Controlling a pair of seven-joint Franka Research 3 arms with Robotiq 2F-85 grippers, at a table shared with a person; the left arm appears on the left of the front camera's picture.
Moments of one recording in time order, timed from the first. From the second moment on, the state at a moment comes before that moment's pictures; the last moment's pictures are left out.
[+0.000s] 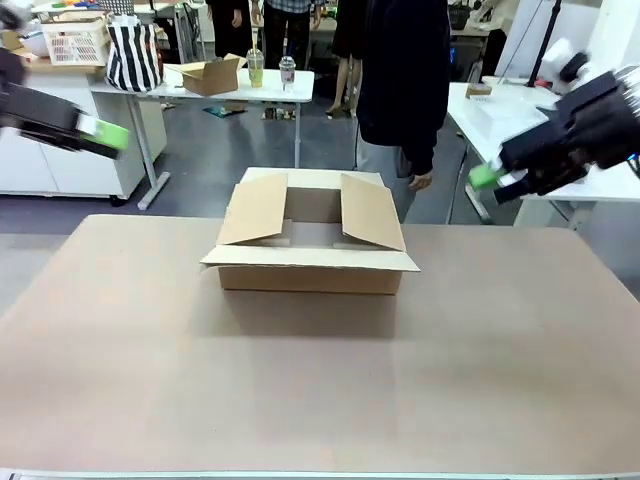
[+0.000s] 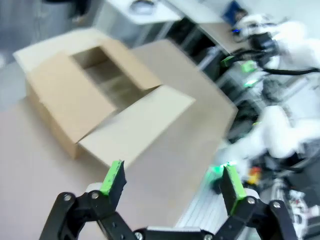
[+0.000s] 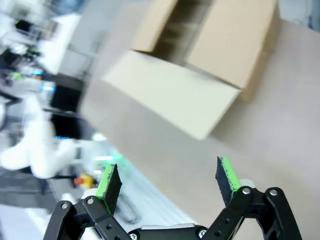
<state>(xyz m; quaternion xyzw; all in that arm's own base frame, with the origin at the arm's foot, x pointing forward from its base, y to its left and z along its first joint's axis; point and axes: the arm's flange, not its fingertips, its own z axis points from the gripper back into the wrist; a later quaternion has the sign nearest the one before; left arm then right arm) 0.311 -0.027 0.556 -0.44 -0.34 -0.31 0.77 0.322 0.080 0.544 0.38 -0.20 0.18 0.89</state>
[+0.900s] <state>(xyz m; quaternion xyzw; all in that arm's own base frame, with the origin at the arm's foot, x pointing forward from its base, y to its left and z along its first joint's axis) 0.285 0.029 0.541 -0.57 -0.29 -0.28 0.72 0.314 0.009 0.551 0.58 -0.16 0.05 0.80</state>
